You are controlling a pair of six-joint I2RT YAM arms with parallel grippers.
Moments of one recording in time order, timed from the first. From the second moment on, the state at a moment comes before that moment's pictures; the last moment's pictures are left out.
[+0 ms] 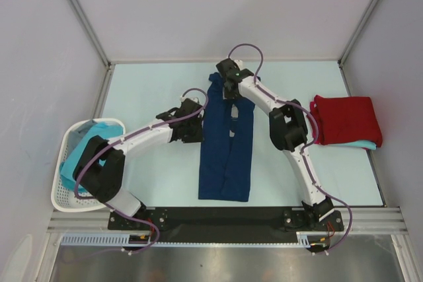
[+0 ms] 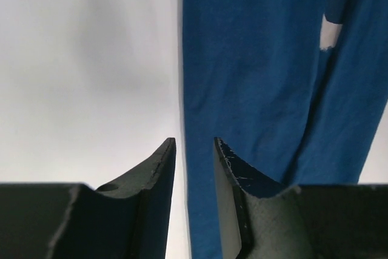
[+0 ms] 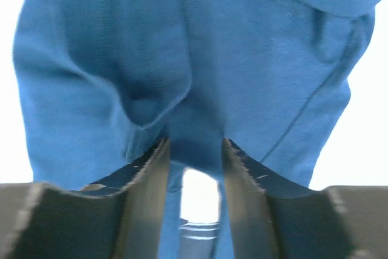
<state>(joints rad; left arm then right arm) -0.62 1.56 1.02 -0.48 -0.09 -0.61 0.55 2.45 2.20 -0.75 0.35 0.46</state>
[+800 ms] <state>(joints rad) -0.61 1.47 0.96 -0.50 -0.13 -0.61 0.61 2.47 2.34 -0.75 0.38 0.43</state>
